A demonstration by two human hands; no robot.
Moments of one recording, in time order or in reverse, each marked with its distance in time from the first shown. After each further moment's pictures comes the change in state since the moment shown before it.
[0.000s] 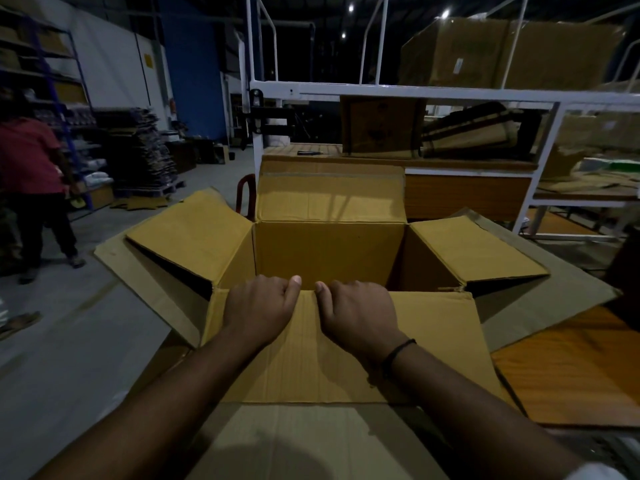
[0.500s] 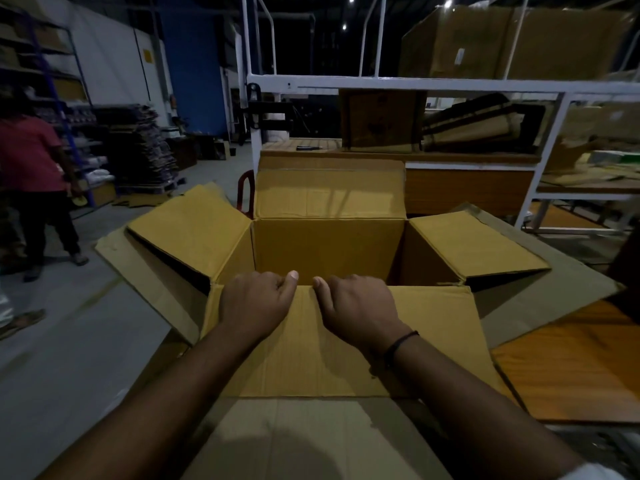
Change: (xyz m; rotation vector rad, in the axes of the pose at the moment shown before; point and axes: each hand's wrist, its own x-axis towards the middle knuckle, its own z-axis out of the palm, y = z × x) left_hand 0.004 -0.003 0.002 0.029 -0.003 -0.019; right_hand 0.007 0.010 0.002 0.076 -0.066 -0.037
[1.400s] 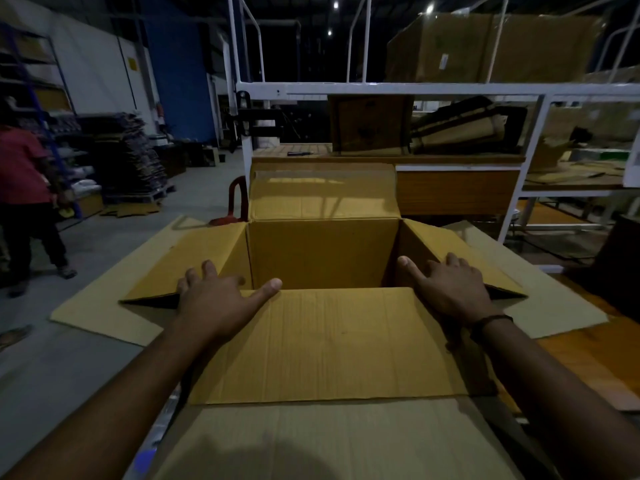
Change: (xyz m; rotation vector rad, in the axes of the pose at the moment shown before) left_hand 0.010 -0.043 -0.030 0.289 -0.367 -0.274; right_hand -0.015 0.135 -0.048 -0.161 -0.317 0.582
